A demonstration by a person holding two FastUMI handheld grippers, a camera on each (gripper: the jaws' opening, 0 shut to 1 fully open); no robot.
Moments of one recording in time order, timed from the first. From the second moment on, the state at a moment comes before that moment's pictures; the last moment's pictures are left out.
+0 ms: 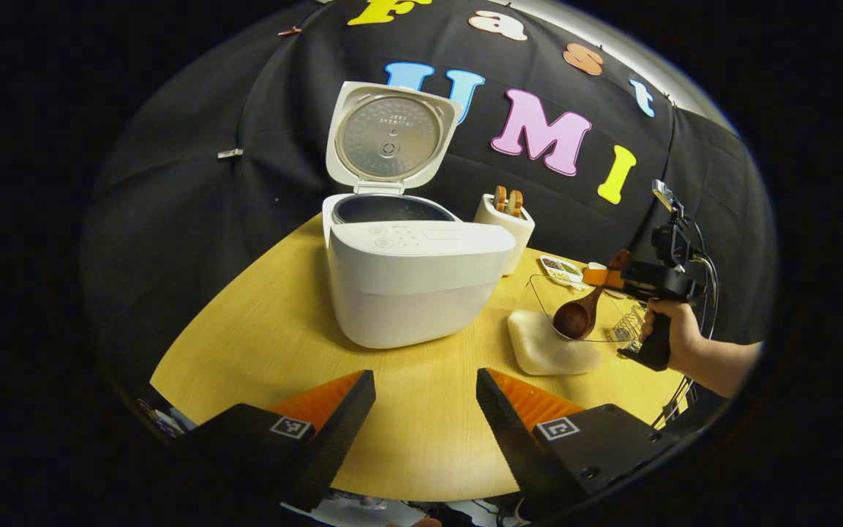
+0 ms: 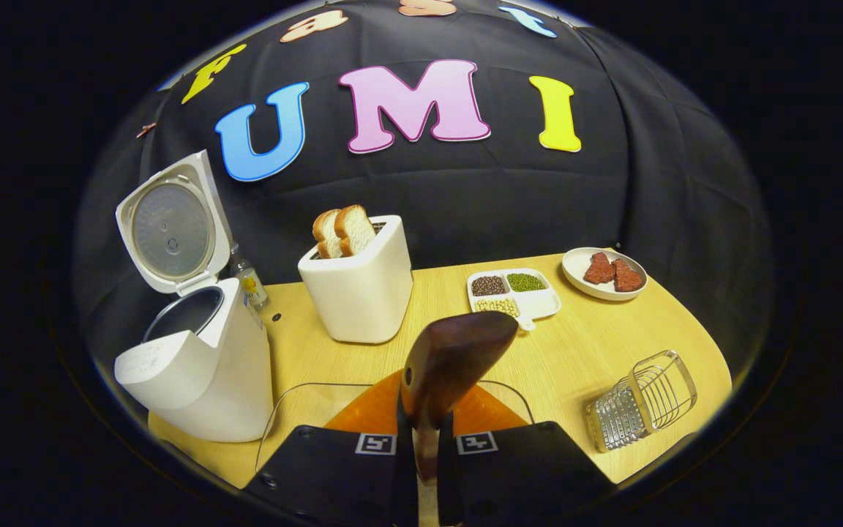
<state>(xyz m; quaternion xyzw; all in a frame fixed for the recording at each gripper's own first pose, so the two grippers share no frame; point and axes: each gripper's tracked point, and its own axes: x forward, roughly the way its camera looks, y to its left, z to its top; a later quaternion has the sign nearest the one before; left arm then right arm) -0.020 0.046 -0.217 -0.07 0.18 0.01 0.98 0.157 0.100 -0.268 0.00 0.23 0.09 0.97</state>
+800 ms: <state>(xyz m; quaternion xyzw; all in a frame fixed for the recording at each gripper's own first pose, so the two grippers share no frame) -0.043 0.018 -0.250 -0.09 0.22 0.01 0.97 0.117 0.134 -0.286 0.22 0.35 0.10 0.91</state>
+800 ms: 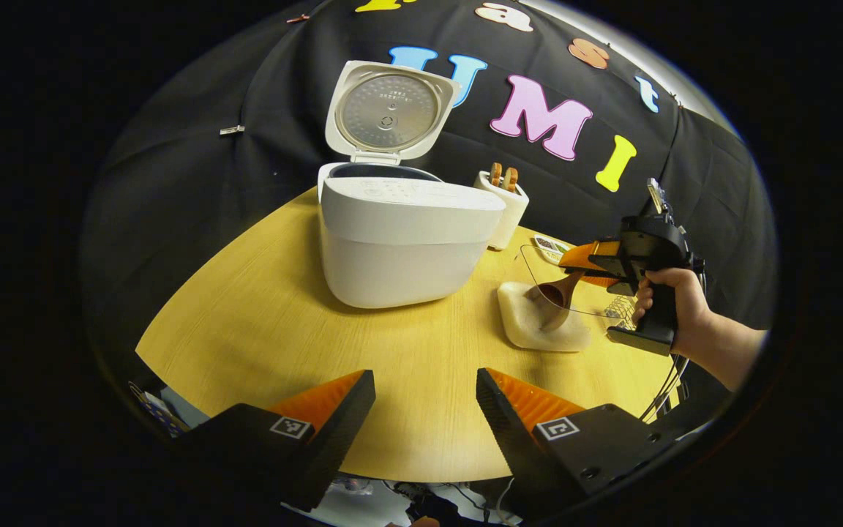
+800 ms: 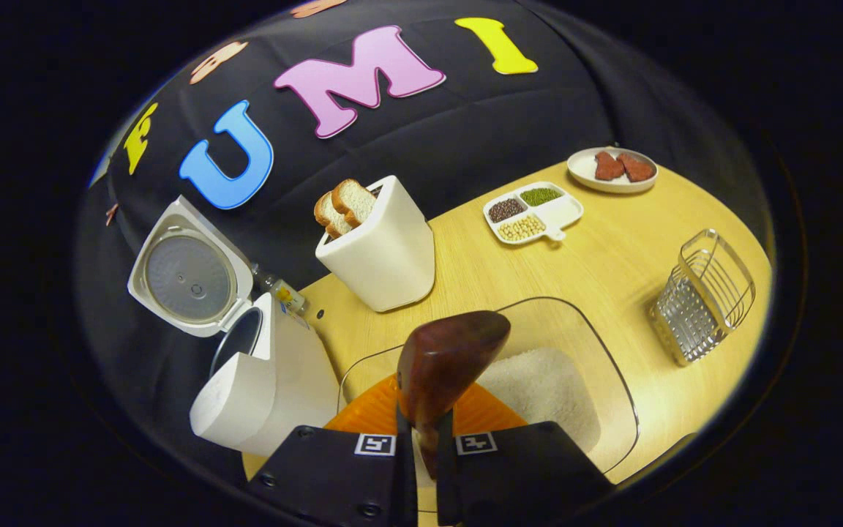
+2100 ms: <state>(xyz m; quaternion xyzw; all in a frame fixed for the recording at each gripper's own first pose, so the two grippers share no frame) -0.054 0.022 -0.209 -0.08 0.16 0.02 0.98 0.135 0.063 -0.157 0.46 0.32 0.02 0.83</state>
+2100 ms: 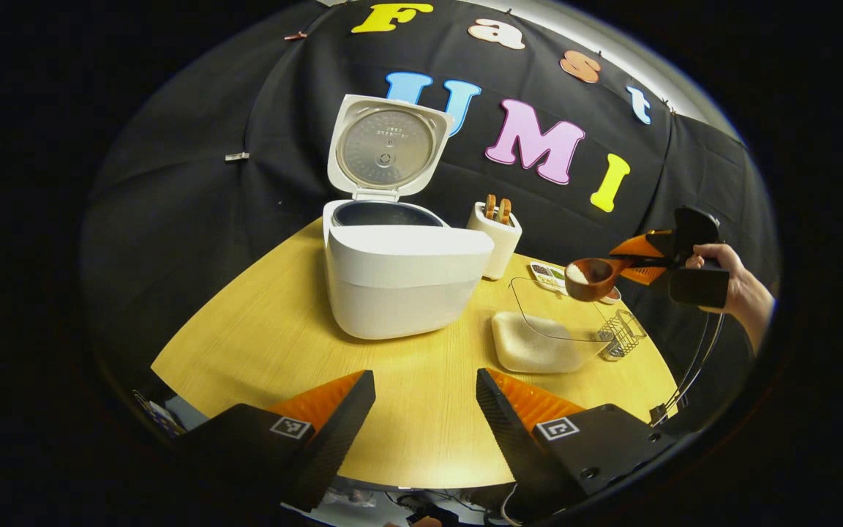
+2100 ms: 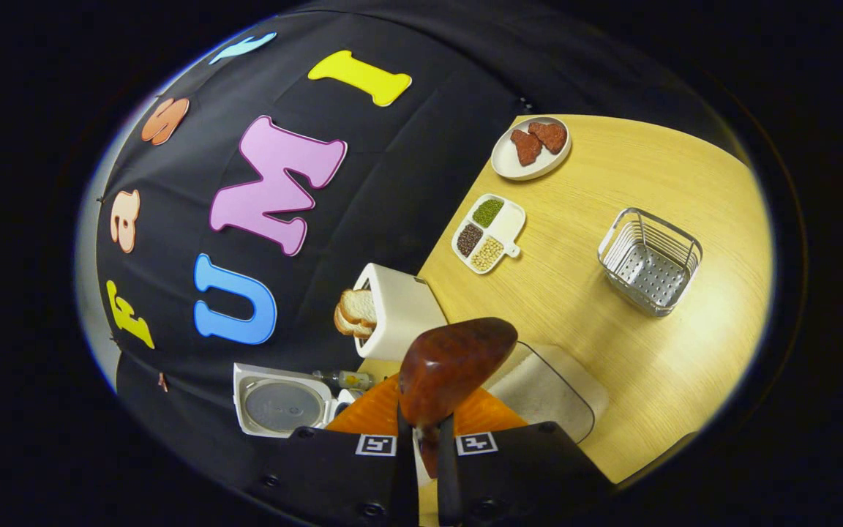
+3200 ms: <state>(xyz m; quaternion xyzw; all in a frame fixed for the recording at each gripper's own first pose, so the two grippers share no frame) -0.048 0.087 -0.214 -0.13 0.17 0.07 0.98 0.195 0.293 -0.102 0.47 0.35 0.15 0.80</state>
